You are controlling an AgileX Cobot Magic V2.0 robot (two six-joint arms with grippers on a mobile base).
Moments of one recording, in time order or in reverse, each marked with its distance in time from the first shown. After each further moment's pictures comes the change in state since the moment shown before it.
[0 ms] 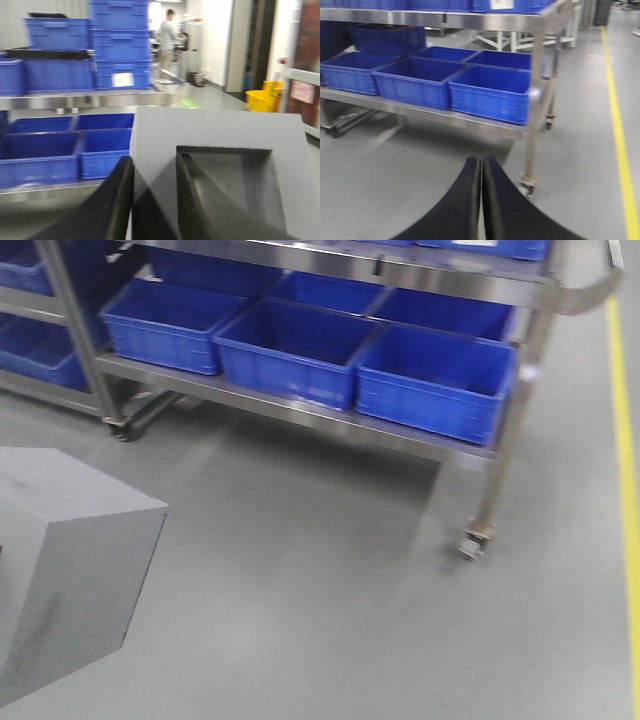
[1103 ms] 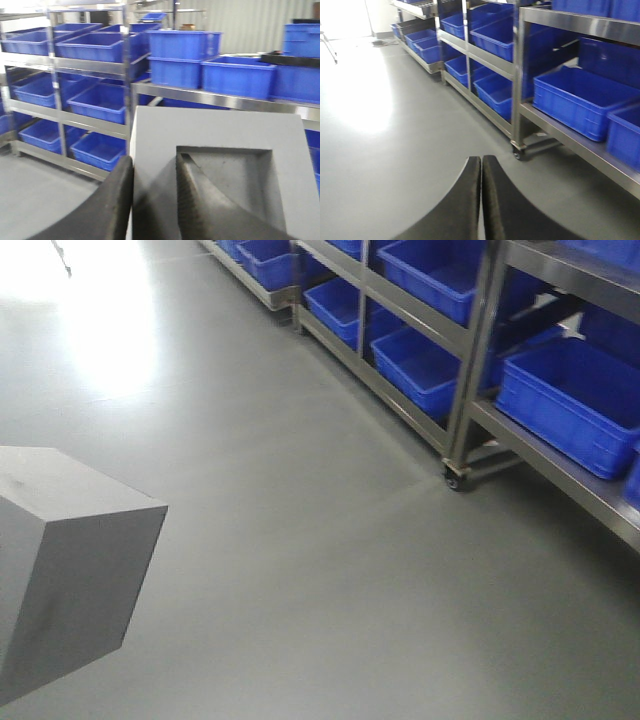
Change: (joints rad) left arm 0.000 0.000 0.000 0.000 0.000 0.000; right arm 0.000 0.000 0.000 0.000 0.000 0.000
